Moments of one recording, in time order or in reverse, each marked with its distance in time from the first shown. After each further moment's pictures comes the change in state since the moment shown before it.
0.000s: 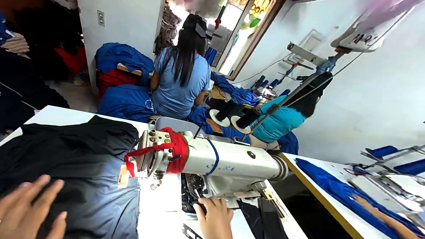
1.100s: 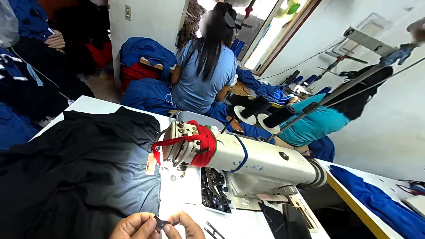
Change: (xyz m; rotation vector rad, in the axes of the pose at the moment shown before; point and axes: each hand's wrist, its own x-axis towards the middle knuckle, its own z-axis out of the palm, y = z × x) left_hand -0.043 0.093 0.045 -1.623 -0.353 -0.623; right_hand -0.056 -0.081 0.032 1.008 -0.295 -0.327
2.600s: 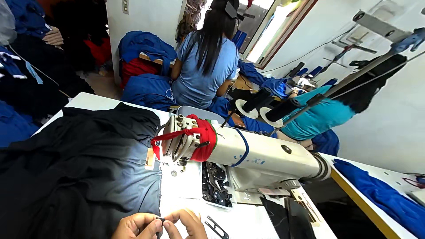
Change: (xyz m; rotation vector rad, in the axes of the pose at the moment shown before) left_hand -0.001 -0.005 0.004 0.245 0.044 -0.006; right_hand -0.006 0.005 0.002 -0.300 0.091 -0.053
